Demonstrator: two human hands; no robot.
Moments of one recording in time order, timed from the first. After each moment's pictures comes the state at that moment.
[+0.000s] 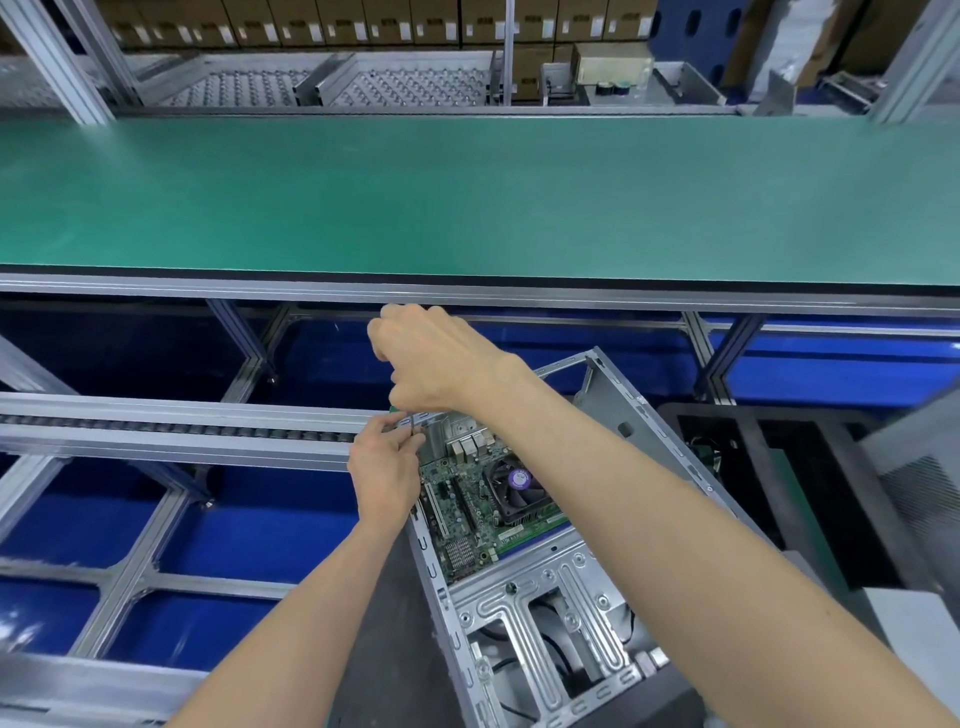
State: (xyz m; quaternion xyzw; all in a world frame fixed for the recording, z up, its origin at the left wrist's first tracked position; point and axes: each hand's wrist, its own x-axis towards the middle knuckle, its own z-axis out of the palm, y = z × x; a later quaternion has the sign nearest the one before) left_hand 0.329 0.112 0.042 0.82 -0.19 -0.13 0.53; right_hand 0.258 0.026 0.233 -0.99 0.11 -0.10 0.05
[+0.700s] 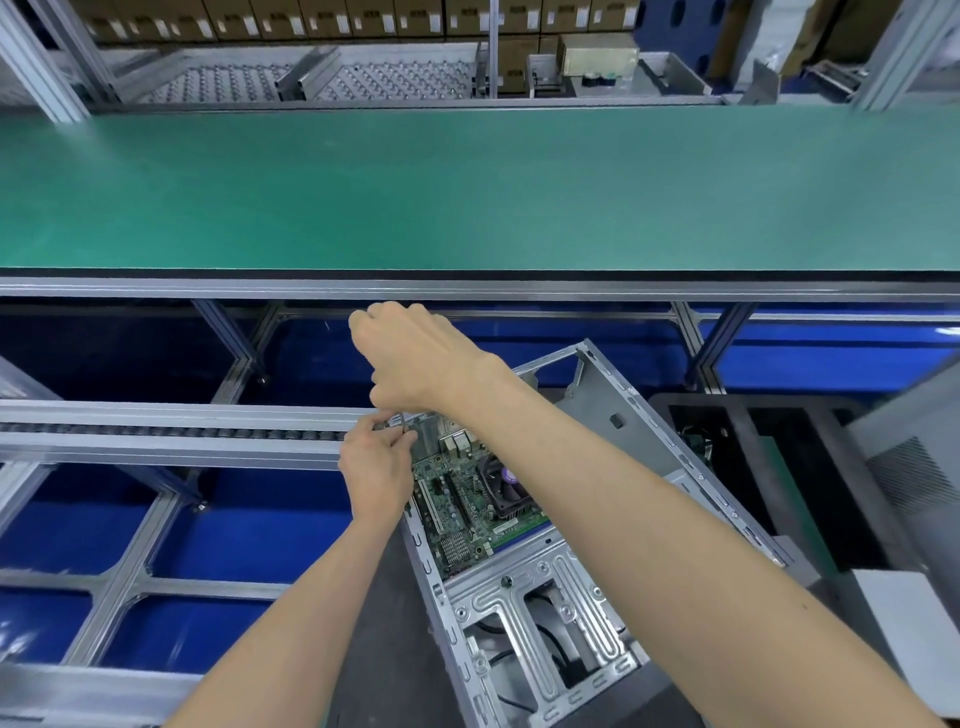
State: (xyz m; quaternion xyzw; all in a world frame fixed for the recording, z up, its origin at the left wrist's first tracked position) left_hand 0.331 0.112 0.037 0.85 -0.23 -0.08 0.47; right_hand 0.260 0.034 0.230 -0.98 0.11 -0.12 0.05
